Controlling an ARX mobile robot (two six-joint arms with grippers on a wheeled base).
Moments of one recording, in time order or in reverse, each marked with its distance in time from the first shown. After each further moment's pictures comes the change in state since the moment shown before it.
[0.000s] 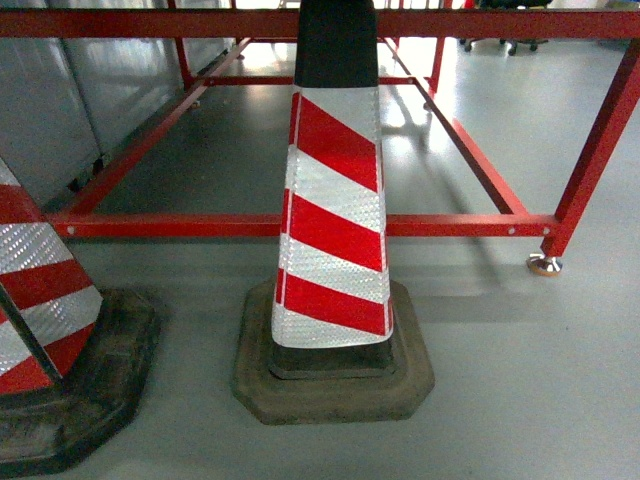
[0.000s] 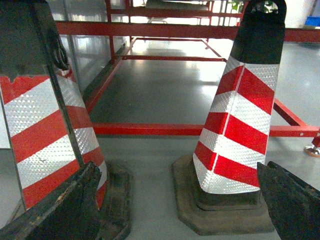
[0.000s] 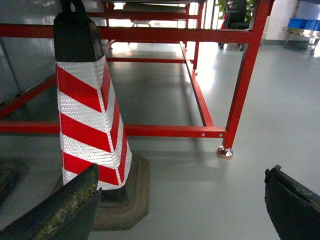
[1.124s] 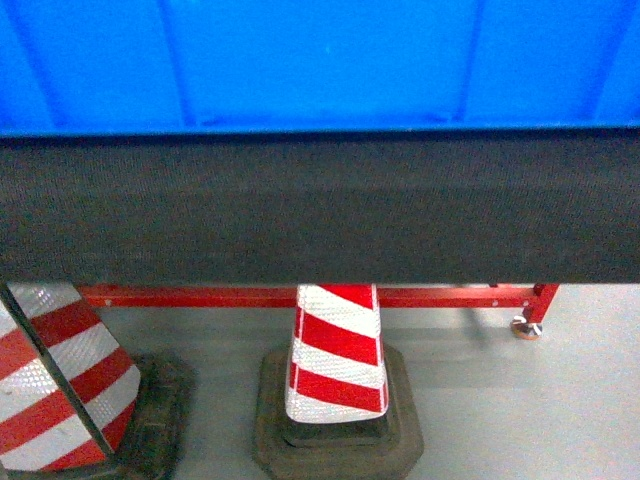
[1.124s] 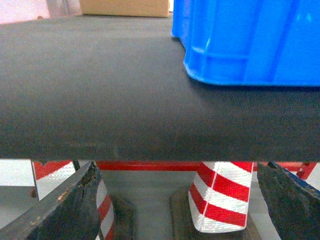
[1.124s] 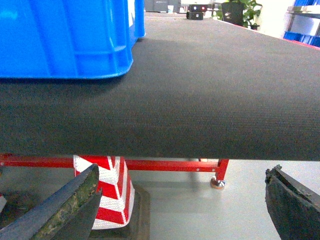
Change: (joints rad) left arm 0.000 0.000 0.000 0.000 0.000 0.000; right arm 0.000 0.000 0.000 -0.001 0.002 0.000
